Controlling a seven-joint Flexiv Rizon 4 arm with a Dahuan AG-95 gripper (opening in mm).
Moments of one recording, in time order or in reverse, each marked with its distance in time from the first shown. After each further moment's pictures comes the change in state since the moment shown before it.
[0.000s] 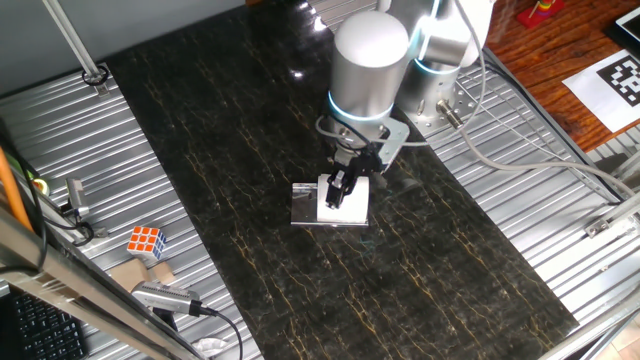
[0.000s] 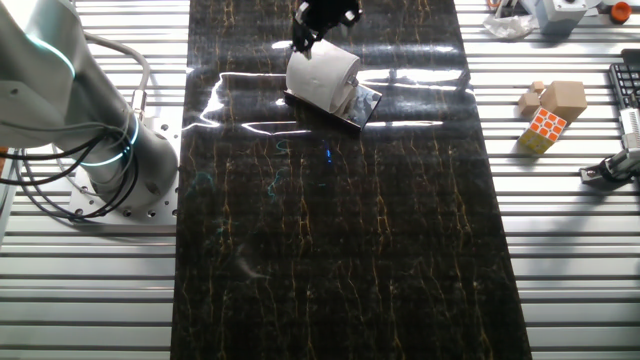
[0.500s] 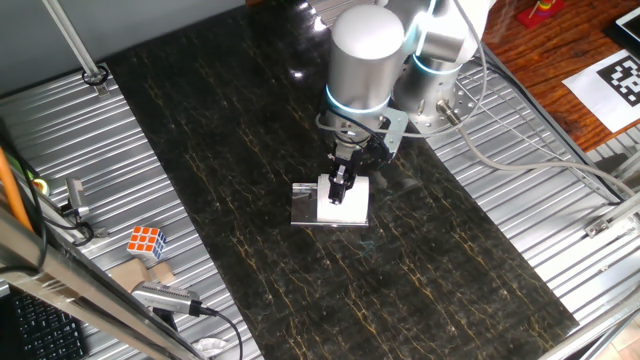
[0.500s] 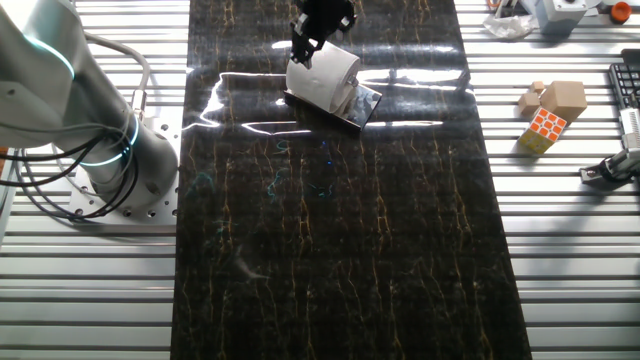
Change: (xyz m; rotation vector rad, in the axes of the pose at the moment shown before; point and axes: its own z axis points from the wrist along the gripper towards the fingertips) arm 0.004 0.005 0.008 0.010 -0.010 -0.121
